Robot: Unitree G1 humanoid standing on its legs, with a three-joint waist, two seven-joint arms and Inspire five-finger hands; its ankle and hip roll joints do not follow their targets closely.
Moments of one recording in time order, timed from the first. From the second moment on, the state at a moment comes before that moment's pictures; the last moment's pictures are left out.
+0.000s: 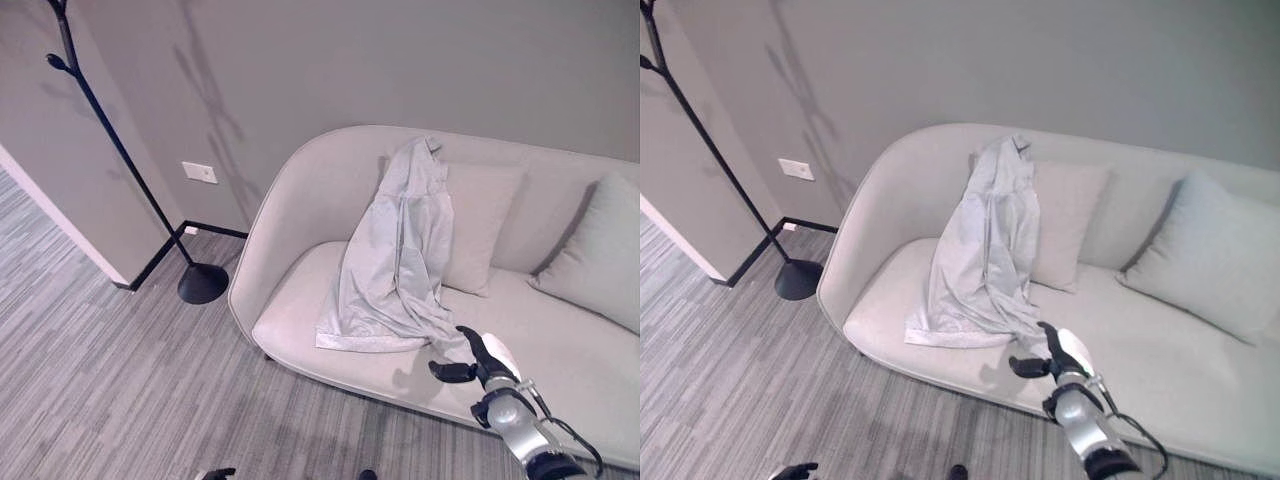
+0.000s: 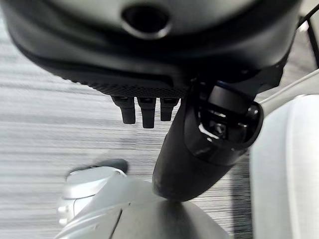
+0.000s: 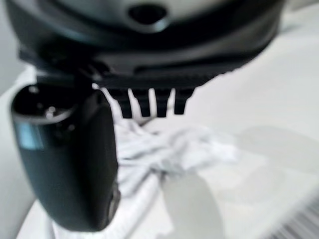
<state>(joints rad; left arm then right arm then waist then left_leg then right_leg) -0.01 0.25 -0.26 1.30 -0.08 -0.15 0.08 -0.25 -0.51 0.33 0.83 -0.23 -0.02 -0.28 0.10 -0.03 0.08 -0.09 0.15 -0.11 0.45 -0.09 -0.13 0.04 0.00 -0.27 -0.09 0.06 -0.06</state>
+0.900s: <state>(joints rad) -0.18 0.30 -0.58 1.07 -0.18 -0.24 0.19 -0.94 -0.47 0.60 1.49 -0.17 0.01 -0.50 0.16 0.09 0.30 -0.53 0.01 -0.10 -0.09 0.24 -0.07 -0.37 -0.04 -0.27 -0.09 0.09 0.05</state>
